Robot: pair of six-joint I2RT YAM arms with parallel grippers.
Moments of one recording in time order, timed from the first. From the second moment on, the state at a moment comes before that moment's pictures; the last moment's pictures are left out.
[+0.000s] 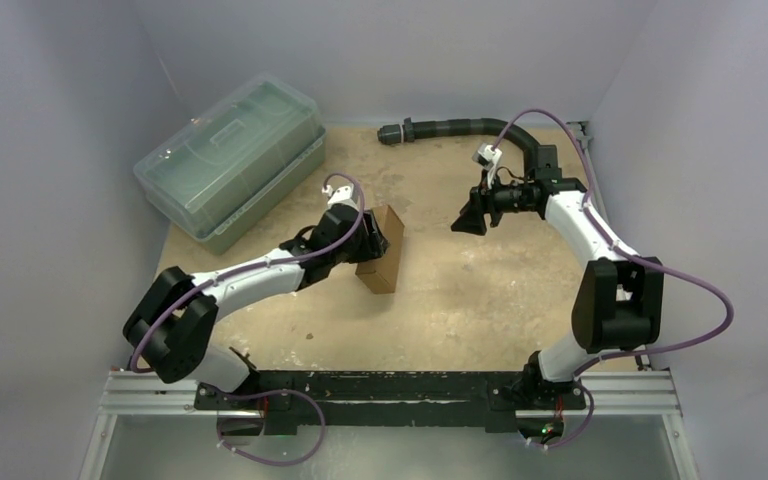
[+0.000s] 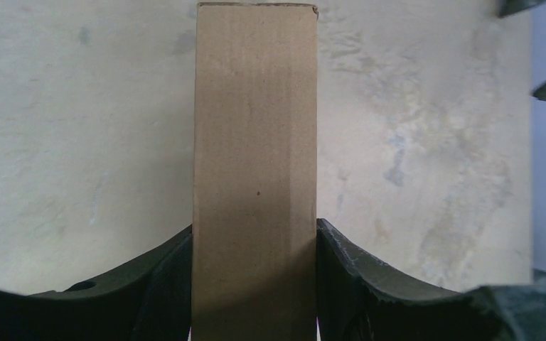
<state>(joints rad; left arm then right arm) -0.74 1.47 0.85 -0.04 -0.19 -0.78 0.06 1.57 1.19 -0.59 -0.98 -0.50</state>
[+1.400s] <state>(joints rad) -0.54 1.50 1.26 -0.21 -0.10 -0.47 -0.12 1.41 1.16 -0.58 -0.86 -0.52</state>
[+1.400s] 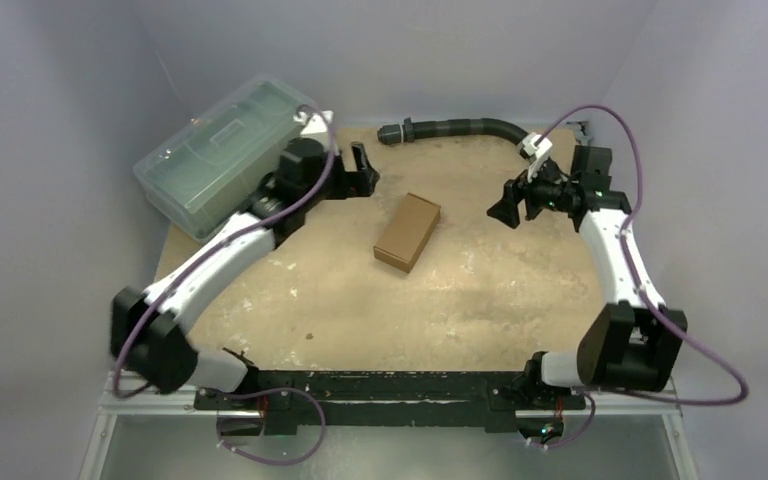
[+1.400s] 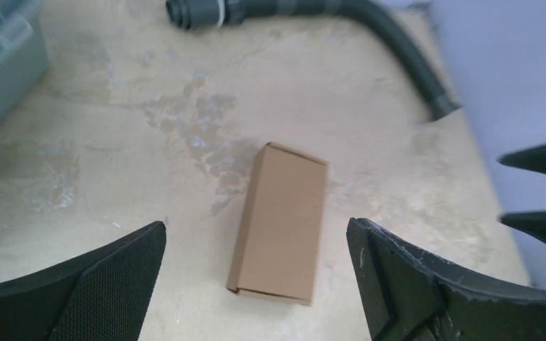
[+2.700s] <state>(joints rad) -0.52 1.82 0.98 0.02 0.13 -0.47 -0.17 0.99 0.85 -0.35 -0.73 -0.18</state>
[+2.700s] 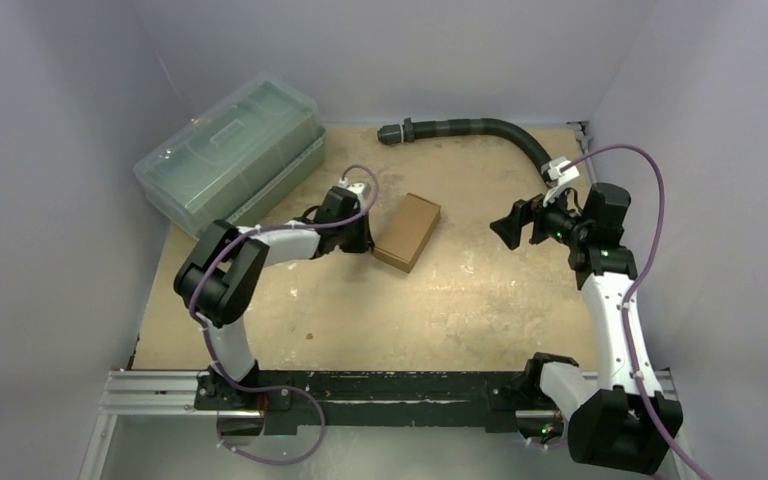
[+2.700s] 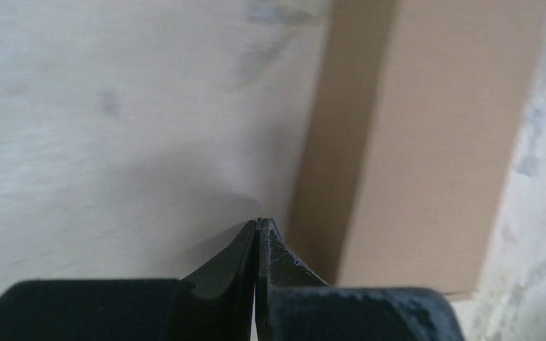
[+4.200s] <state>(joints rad) -0.53 0.76 1.15 -0.44 0.03 -0.50 -0.17 0.82 1.47 -0.66 -0.48 0.07</state>
